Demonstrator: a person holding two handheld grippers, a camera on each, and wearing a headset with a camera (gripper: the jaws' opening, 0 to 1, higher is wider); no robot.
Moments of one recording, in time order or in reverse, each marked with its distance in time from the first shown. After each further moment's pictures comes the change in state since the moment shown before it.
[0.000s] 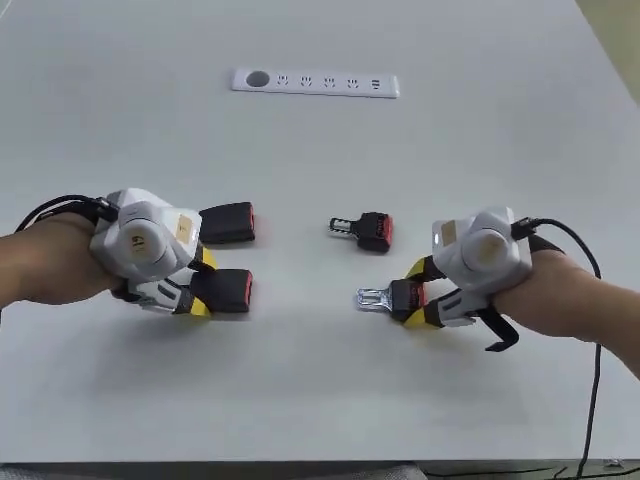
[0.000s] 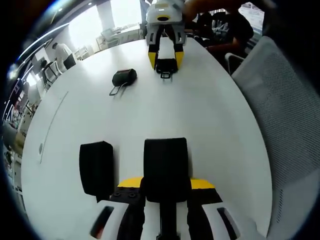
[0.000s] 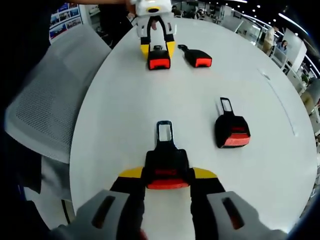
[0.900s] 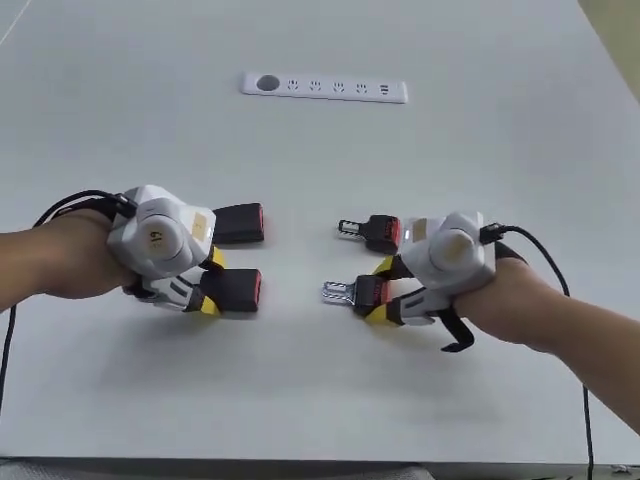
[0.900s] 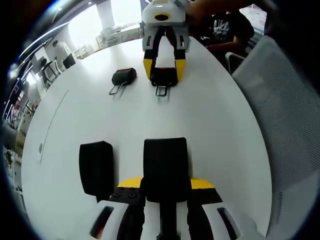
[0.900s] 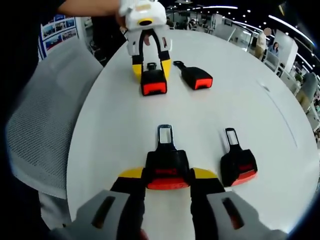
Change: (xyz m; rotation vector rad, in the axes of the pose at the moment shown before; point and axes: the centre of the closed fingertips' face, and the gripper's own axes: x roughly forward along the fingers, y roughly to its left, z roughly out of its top) left arm 0.000 0.003 0.000 0.000 0.013 -0.001; right arm 0.029 0.000 0.061 0.045 -0.130 -0.036
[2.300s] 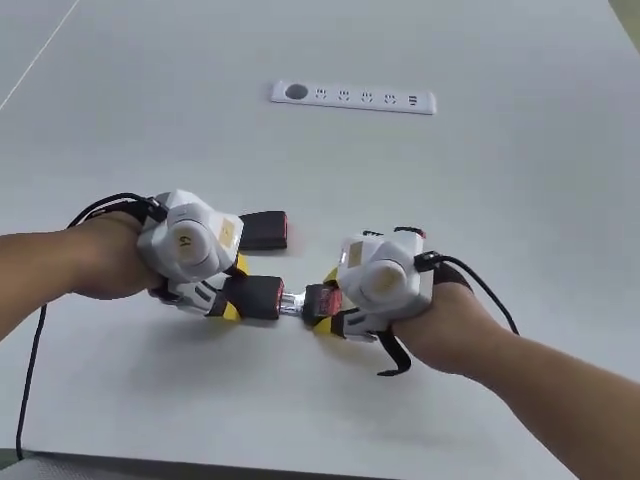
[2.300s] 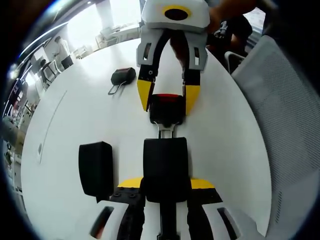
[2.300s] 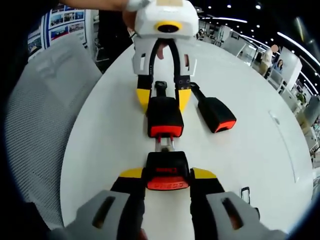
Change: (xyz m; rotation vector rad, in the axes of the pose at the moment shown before) left arm 0.000 -0.001 0.001 0.004 0.006 -0.008; right arm 0.044 0.016 0.071 -0.105 -0.055 -0.035
